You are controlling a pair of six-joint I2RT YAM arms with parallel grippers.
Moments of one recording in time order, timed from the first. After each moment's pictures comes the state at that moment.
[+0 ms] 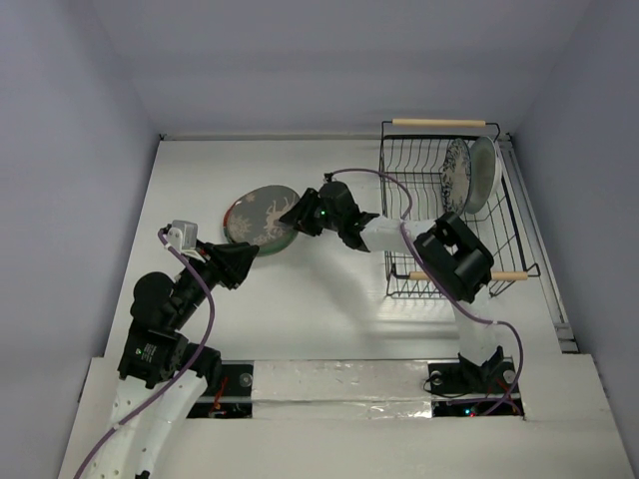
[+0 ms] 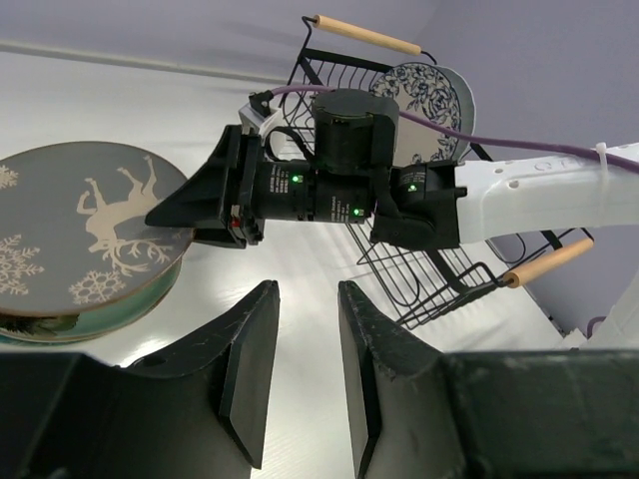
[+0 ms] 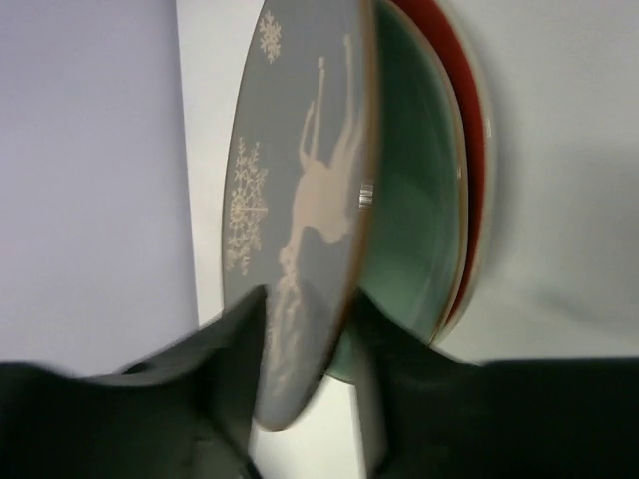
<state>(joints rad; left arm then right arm) -0.30 0.32 0.61 -0.28 0.27 -0.49 0.74 2.09 1.34 0.33 -0.17 1.11</state>
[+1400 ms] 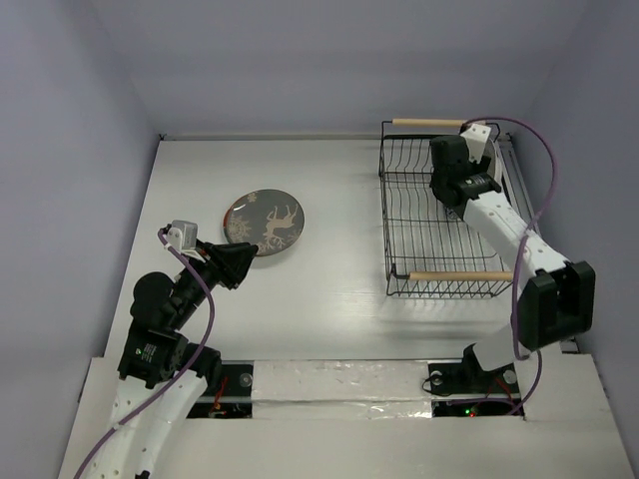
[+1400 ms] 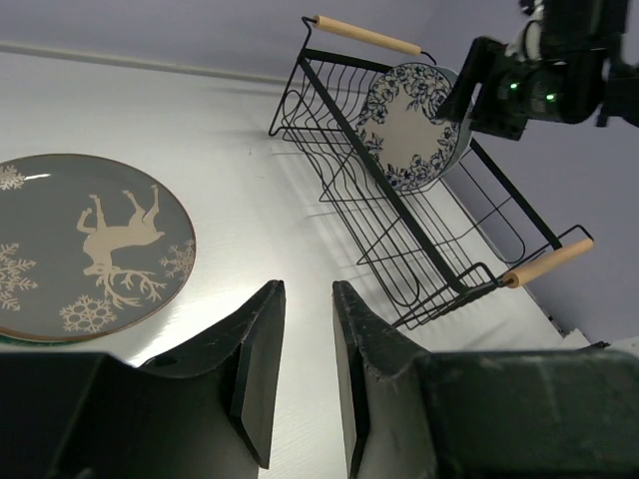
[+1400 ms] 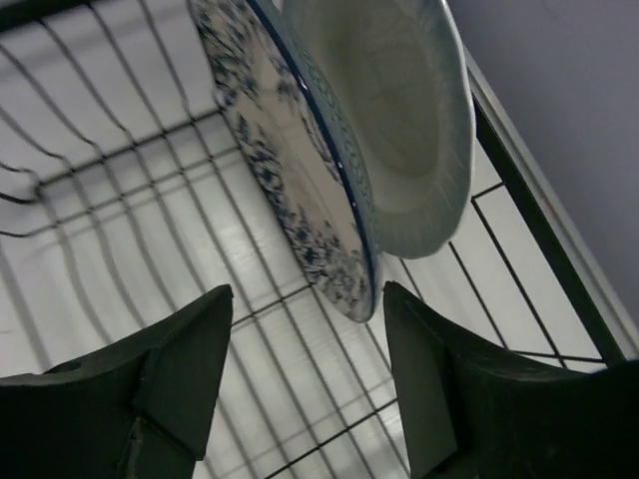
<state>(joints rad) -0.30 0.32 0.61 -0.28 0.27 -0.49 0.30 1.48 1.31 -0.48 0.75 0.39</state>
